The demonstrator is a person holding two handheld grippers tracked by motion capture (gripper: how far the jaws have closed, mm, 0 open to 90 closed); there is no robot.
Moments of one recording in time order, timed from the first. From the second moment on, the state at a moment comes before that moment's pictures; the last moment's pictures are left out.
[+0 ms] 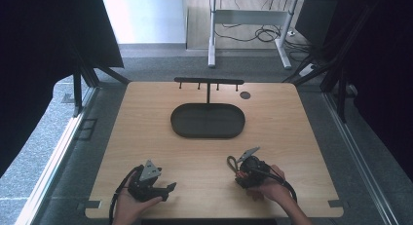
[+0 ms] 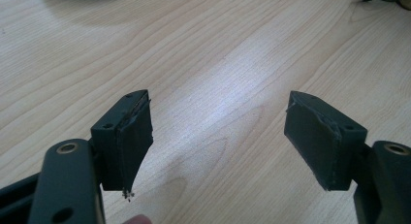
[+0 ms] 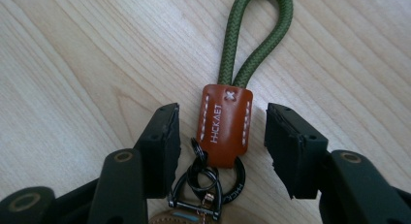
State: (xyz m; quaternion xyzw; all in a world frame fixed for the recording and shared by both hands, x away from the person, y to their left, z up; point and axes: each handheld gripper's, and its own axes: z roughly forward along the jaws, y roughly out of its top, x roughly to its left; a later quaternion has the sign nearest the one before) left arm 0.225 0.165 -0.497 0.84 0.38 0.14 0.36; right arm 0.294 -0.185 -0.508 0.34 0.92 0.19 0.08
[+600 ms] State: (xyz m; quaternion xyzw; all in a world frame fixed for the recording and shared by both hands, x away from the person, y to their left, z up) left arm 0.225 0.161 -0.498 0.84 0.38 0.14 0.36; right arm 0.300 -0.190 -0.507 0.35 0.92 0.19 0.07
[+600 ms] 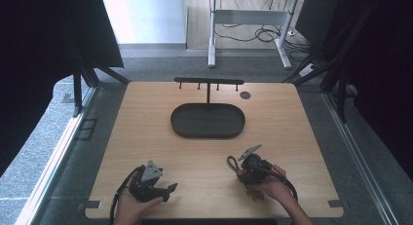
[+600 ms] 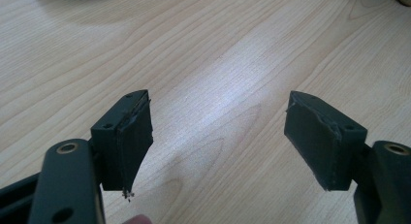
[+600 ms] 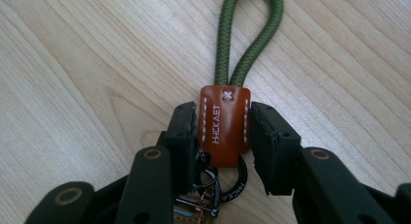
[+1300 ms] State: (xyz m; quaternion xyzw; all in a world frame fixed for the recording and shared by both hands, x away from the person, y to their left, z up) left arm 0.225 0.161 -0.499 0.84 0.38 0.14 0.36; right arm 0.307 -0.195 -0.475 0.33 0.92 0.20 0.05
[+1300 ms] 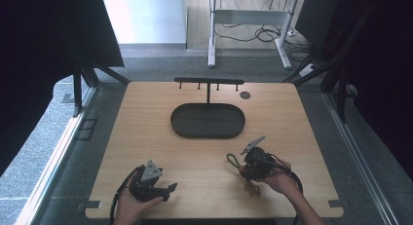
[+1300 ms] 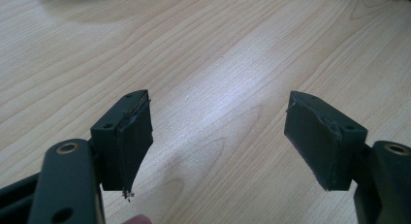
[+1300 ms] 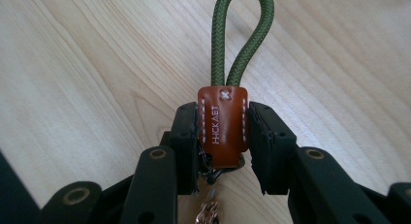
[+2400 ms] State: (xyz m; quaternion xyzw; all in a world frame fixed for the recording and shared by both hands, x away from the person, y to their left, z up) left arm 0.226 0.161 -0.500 0.85 0.38 0.13 0.35; right arm 0.313 -0.195 -0.405 0.30 0.92 0.22 0.09
